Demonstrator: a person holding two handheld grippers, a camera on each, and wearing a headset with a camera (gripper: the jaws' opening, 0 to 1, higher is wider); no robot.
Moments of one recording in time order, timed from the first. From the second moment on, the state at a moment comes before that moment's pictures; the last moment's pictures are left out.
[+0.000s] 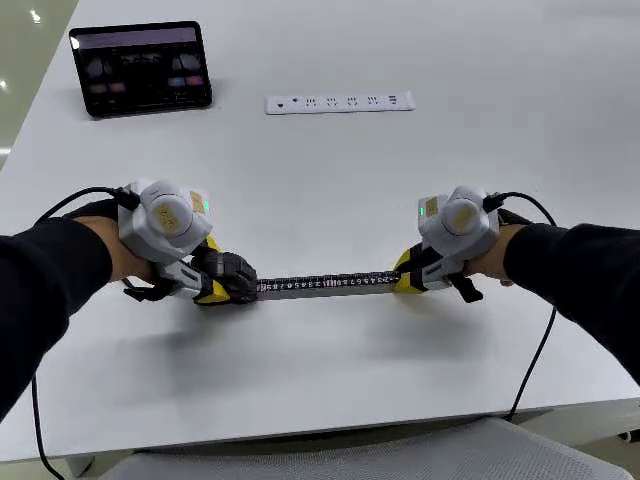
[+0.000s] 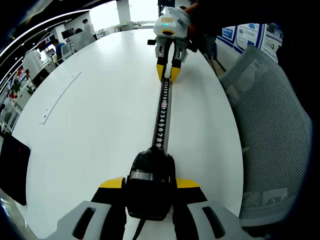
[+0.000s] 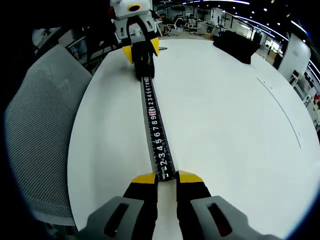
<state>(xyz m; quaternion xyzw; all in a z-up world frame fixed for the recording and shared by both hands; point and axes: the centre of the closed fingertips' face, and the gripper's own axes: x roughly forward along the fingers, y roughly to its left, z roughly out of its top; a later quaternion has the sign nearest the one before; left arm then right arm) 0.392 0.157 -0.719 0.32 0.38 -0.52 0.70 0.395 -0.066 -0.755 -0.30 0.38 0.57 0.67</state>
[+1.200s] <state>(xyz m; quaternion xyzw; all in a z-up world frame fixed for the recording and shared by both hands) 0.392 0.157 -0.719 0.32 0.38 -0.52 0.70 0.395 -0.092 -0.754 -0.31 0.39 0.55 0.67</state>
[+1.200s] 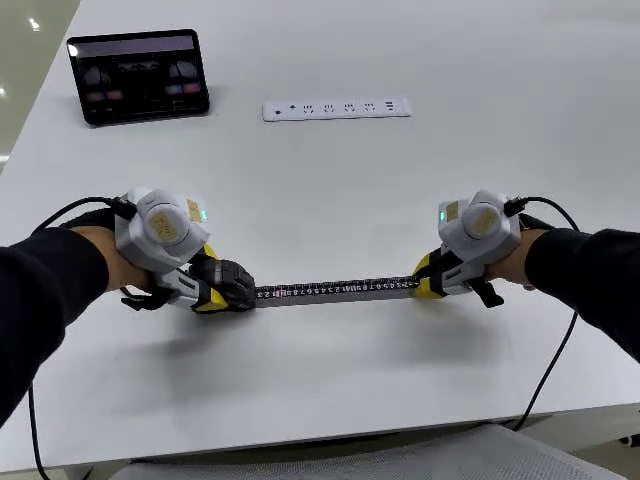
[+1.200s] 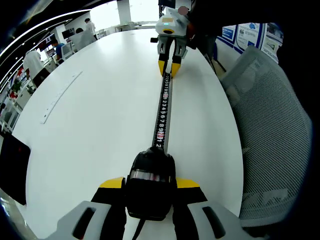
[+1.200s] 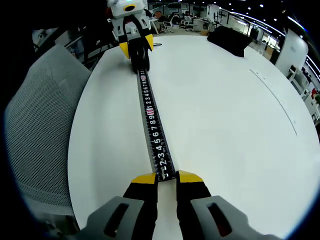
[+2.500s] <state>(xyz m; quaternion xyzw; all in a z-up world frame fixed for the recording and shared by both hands) 0.397 0.155 -0.718 0.28 0.35 -0.51 0.73 0.395 -0.091 -0.755 -0.34 0.39 0.56 0.64</state>
